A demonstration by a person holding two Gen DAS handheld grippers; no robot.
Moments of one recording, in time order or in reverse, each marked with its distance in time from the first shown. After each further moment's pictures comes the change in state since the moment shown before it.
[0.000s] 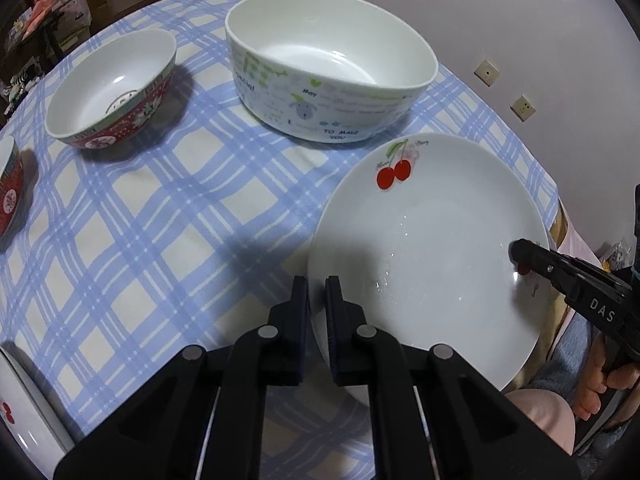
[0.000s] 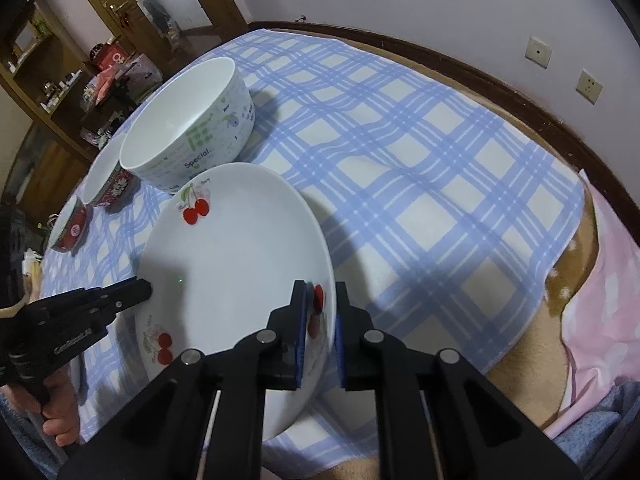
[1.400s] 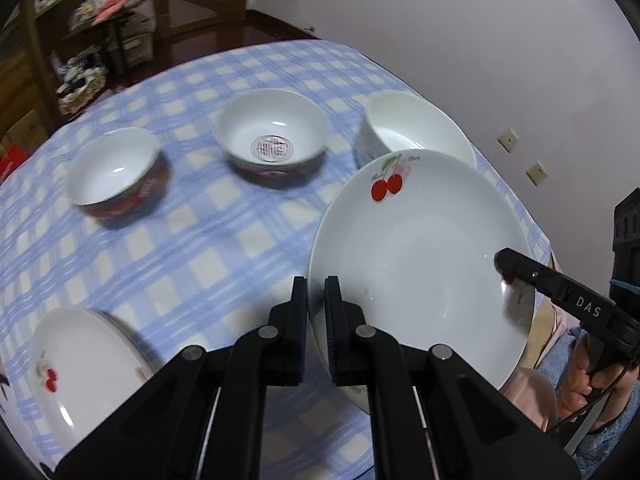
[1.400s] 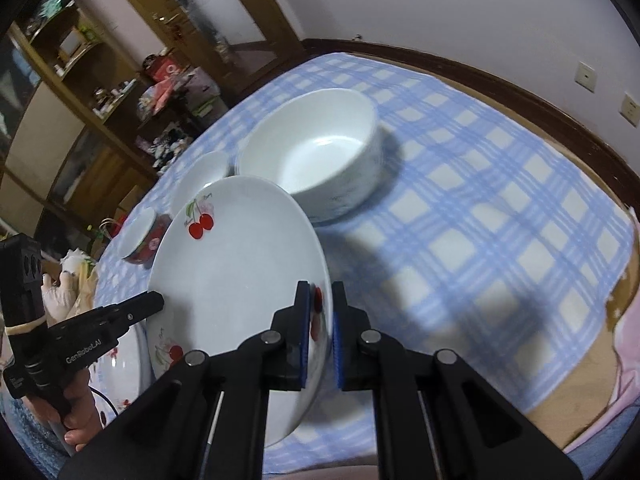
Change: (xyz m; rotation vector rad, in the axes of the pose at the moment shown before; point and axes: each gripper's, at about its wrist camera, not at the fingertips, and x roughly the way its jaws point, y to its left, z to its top) left arm -0.115 0.087 -0.027 -0.166 -0.183 0.055; right arm -0.025 0.091 0.014 -0.059 -0.064 0.188
